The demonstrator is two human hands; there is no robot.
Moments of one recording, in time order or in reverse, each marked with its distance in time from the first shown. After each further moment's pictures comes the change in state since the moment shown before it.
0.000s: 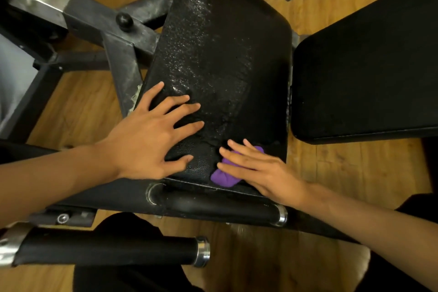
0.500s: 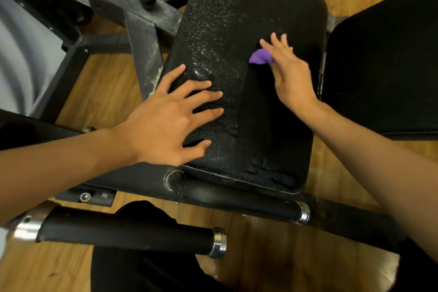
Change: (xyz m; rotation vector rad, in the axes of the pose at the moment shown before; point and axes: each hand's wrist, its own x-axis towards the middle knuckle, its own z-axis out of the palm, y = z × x) left_hand -0.002 -0.001 0.002 -0.103 0.085 -0.018; right_hand 0.107 0.112 -0.032 0.002 0.384 0.532
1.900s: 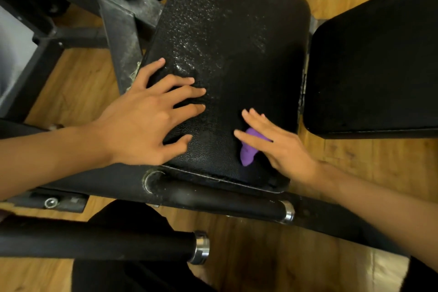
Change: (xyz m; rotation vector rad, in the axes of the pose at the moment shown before) left_hand 0.001 0.000 0.005 -0.024 0.050 0.003; right_hand -0.132 -0.003 -0.012 -0.046 -0.266 -0.471
